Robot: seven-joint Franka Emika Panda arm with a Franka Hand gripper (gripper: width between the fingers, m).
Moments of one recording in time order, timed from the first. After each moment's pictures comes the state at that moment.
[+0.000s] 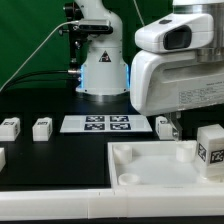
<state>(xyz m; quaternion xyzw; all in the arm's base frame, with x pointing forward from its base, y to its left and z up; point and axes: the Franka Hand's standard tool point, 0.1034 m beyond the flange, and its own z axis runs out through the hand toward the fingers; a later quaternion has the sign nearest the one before) 0.632 0.105 0.094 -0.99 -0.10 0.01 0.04</state>
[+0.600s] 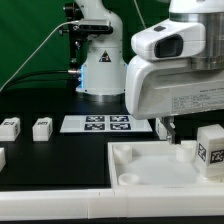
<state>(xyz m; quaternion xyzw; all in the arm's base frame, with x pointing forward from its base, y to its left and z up) 0.629 0.101 0.087 -1.00 -0.06 0.03 0.04</state>
